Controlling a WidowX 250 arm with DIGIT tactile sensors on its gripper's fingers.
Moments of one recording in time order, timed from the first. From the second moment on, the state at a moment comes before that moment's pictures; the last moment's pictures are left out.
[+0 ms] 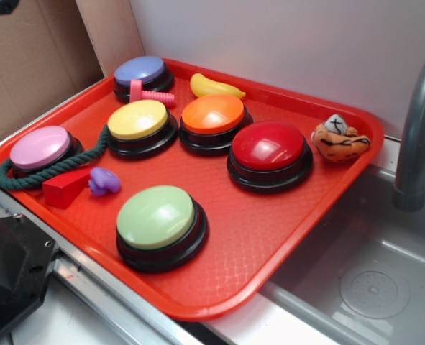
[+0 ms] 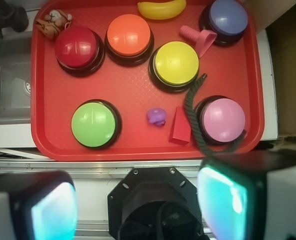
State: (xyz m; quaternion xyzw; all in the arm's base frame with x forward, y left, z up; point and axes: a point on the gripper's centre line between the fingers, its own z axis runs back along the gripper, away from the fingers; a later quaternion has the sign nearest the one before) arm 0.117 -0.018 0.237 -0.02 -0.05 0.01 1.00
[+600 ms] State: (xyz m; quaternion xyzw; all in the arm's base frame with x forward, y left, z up) arm 0.138 -0.016 0.205 -0.01 -0.02 0.07 1.00
